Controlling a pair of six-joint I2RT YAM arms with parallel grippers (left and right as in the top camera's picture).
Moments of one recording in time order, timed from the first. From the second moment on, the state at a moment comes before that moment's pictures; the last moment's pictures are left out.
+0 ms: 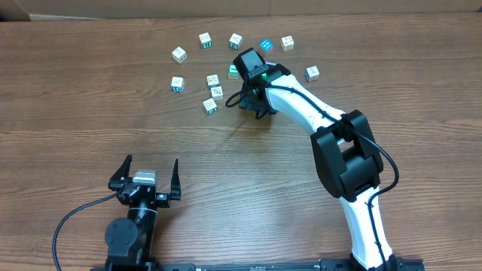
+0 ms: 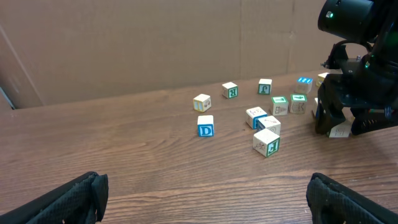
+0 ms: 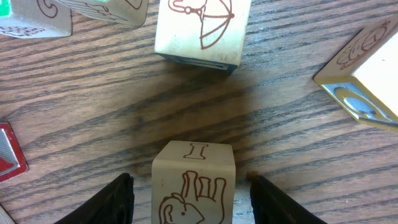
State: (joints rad) left arm -0.07 0.02 0.01 -0.08 0.00 0.09; right arm 0.52 2.32 1.82 -0.78 0.13 0.69
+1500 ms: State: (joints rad) left arm -0.07 0.02 0.01 -0.08 0.00 0.09; right arm 0.52 2.32 1.82 -0.78 0.13 0.69
